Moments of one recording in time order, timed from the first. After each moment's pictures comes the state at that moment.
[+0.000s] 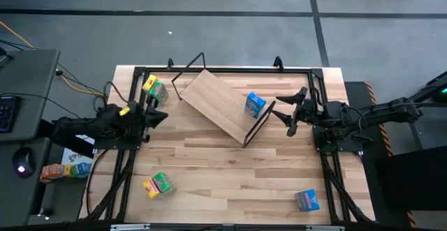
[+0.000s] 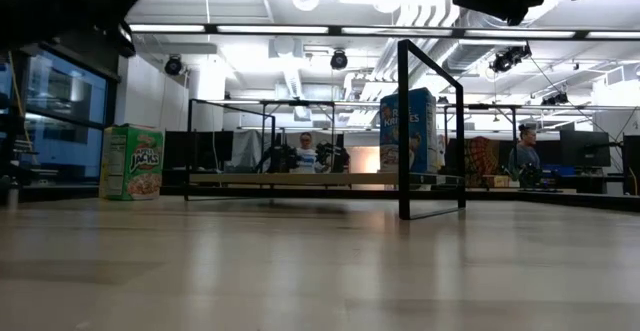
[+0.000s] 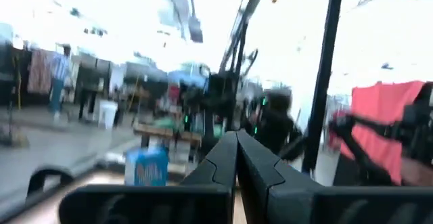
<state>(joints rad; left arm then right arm) 0.03 0.01 0.02 0.37 0.00 -0.15 0.15 0.60 0.42 0.22 0.48 -0.09</state>
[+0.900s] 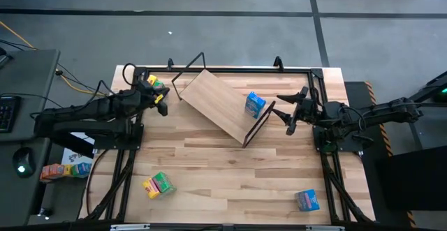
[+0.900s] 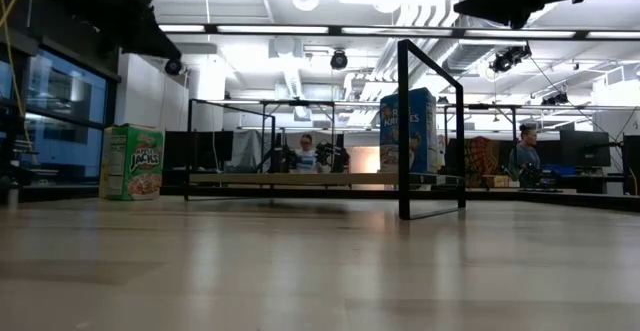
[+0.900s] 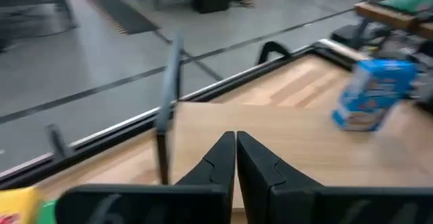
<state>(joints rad) 0.15 0.51 0.53 -0.42 -0.62 -0.36 0.15 0.60 0.43 0.18 0.52 -0.08</state>
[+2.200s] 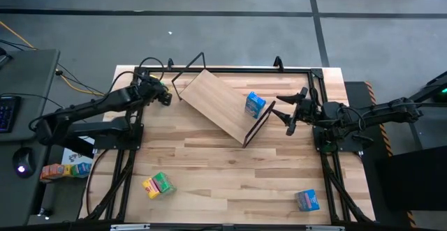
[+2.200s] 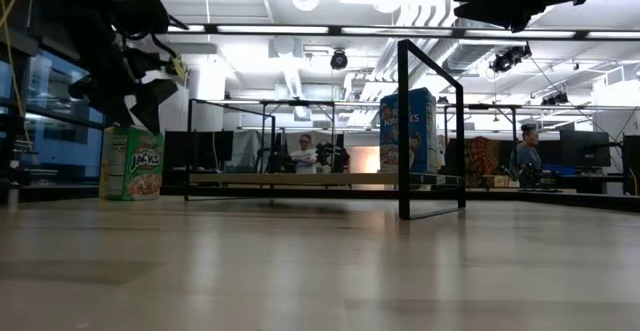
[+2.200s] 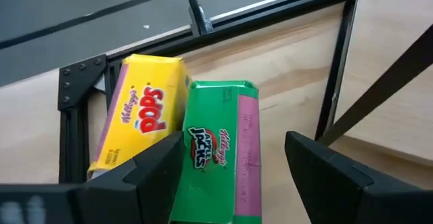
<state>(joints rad) 0.56 0.85 0.53 -0.63 -0.58 -0.48 0.15 0.60 0.43 0.16 0.52 -0.06</state>
